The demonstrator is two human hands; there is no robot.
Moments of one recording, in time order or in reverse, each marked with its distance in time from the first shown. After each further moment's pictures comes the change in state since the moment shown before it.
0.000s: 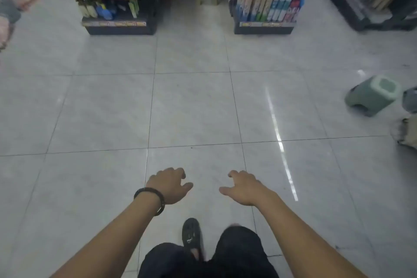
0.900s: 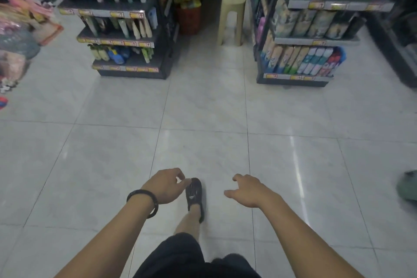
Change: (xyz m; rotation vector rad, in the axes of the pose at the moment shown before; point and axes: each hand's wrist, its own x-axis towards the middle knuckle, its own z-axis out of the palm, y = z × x) left_hand 0.416 0.014 -0.402 -0.331 0.038 -0.114; right_hand 0.390 -0.083 -0.464 -0.039 -0.038 -0.074
